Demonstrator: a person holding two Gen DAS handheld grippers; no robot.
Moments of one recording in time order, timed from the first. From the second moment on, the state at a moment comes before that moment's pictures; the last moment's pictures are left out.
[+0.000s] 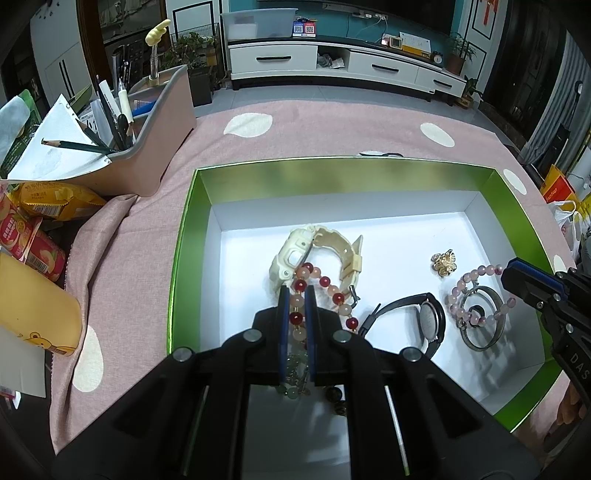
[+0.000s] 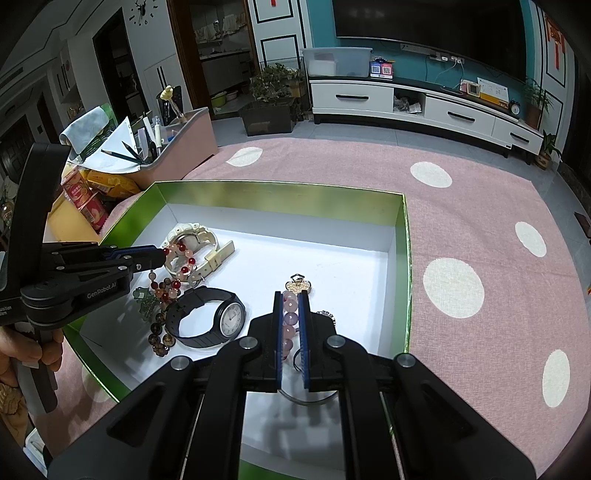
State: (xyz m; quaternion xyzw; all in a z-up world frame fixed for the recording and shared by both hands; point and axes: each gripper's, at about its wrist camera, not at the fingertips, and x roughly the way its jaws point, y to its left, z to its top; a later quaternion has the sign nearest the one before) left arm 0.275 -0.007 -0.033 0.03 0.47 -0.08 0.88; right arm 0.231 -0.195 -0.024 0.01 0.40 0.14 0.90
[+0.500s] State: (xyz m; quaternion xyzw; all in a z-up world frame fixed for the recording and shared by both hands) left arm 0.275 -0.008 -0.034 0.03 0.47 -0.08 0.88; right arm 0.231 -0.195 -0.025 0.01 0.41 0.14 0.90
